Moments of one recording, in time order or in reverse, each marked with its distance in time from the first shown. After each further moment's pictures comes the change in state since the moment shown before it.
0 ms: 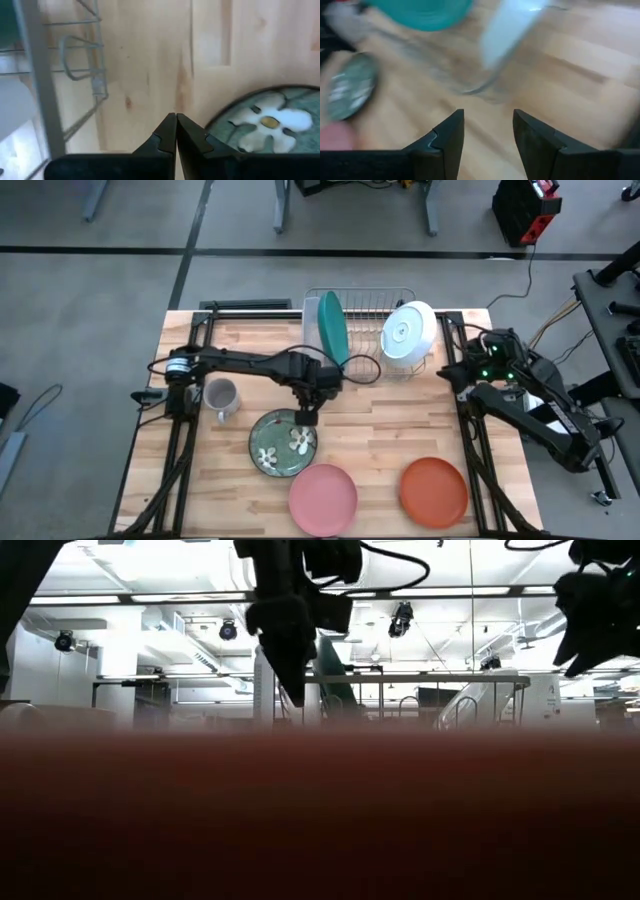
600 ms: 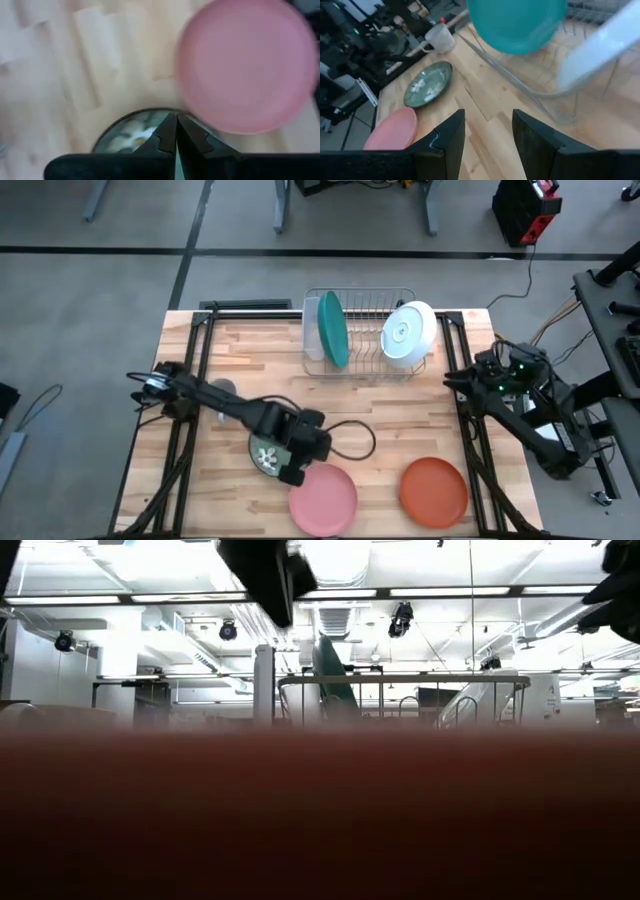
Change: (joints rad) left arm -0.349 -0.094 0.000 0.120 0.075 -0.099; right arm 0.000 -0.331 -0.036 0.028 -0.280 -0.048
